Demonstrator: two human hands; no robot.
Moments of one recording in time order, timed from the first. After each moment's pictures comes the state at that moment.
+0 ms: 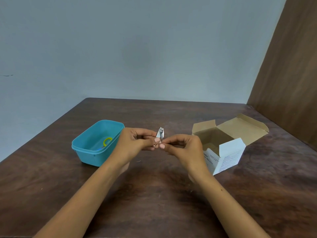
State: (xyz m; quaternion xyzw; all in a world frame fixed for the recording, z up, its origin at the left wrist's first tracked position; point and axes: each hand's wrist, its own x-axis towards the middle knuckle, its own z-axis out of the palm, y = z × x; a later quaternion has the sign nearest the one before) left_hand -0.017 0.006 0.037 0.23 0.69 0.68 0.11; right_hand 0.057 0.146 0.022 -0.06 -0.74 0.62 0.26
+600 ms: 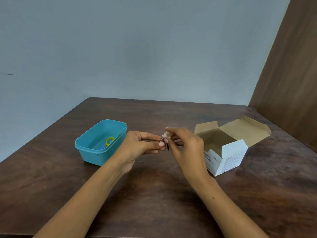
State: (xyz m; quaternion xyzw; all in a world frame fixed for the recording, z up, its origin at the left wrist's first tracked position) left_hand -0.014 0.005 0.038 0.21 0.67 0.69 0.20; right_hand 0.051 0.145 0.014 0.00 -0.85 0.27 0.46
